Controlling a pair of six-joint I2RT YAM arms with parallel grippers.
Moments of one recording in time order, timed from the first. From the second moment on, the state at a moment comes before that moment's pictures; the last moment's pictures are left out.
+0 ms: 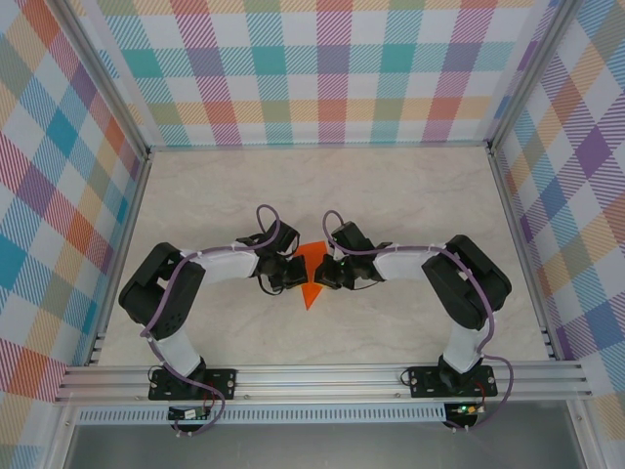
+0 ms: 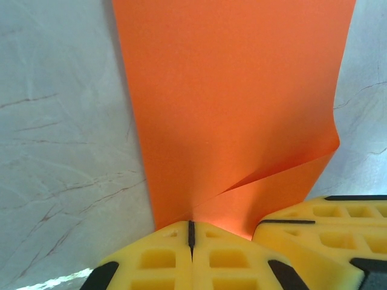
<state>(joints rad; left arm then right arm) -0.62 1.72 0.90 -0.32 0.32 -0.83 0.72 1.80 0.89 -0.08 -0.45 0.94</state>
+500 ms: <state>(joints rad) -0.62 1.72 0.90 -0.32 0.32 -0.83 0.72 1.80 0.88 -0.09 -0.44 0.94</state>
